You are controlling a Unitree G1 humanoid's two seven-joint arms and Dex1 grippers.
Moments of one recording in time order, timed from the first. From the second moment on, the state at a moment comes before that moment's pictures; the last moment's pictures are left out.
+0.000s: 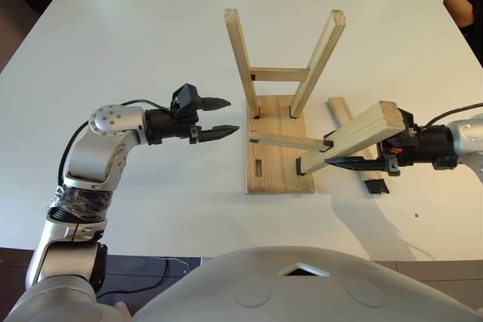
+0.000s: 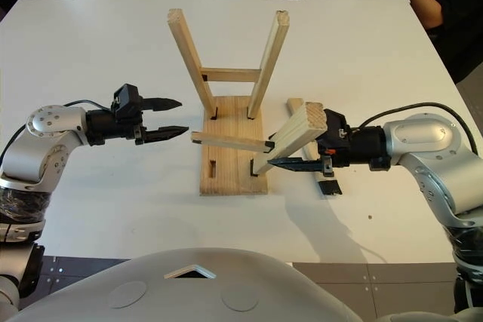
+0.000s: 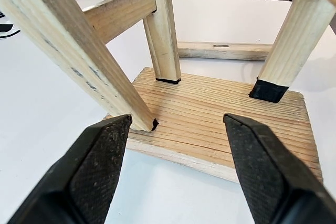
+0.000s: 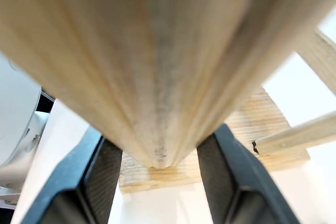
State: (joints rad) left arm -0.19 0.69 -0.08 -0.16 -0.45 0.37 -1.09; right arm -0.03 -1.00 0.04 -0.46 0.62 0.40 1.16
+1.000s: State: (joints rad) left arm -0.12 0.68 -0.08 -0.11 -0.39 0.31 -1.09; right arm 0.06 -1.02 0.15 -0.40 0.40 0.38 1.08
